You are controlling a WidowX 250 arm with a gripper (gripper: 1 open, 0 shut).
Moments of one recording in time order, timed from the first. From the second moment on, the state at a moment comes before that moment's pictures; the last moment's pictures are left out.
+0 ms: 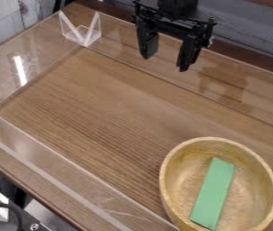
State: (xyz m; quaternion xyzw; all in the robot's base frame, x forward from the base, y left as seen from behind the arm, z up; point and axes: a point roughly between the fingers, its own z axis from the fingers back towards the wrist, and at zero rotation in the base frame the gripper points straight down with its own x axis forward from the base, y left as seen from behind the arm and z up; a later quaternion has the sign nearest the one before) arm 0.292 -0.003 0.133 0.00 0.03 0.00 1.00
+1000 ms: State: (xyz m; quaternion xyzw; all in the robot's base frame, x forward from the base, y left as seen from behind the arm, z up) arm 0.215 -0.126 0.077 -0.01 0.05 -0.04 1.00
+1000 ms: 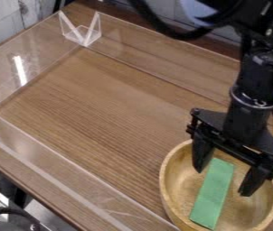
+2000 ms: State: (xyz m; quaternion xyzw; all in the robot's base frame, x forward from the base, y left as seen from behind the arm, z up) arm 0.219 -0.115 0.066 -0.03 0.03 -0.06 1.00
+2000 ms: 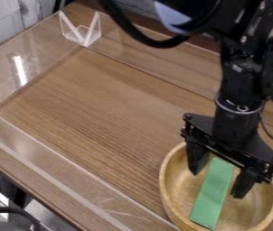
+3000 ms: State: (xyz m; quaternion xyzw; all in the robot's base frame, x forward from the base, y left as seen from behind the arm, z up) arm 0.223 -0.116 0.064 -0.05 0.02 -0.07 1.00
